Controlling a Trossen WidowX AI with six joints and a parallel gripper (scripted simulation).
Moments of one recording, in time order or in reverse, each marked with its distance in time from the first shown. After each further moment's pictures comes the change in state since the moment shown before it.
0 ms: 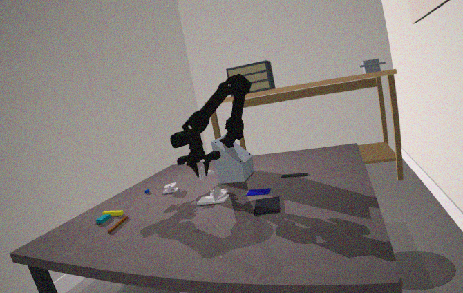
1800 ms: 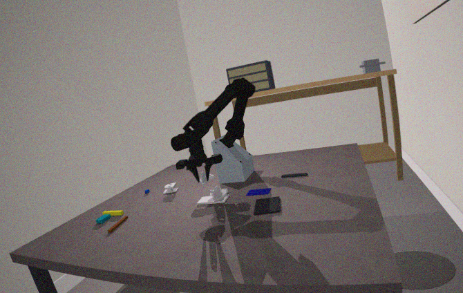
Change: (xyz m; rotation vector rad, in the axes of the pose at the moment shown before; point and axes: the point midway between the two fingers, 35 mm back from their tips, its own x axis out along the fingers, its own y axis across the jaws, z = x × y) arm 0.000 0.026 0.080 -0.051 -0.005 0.001
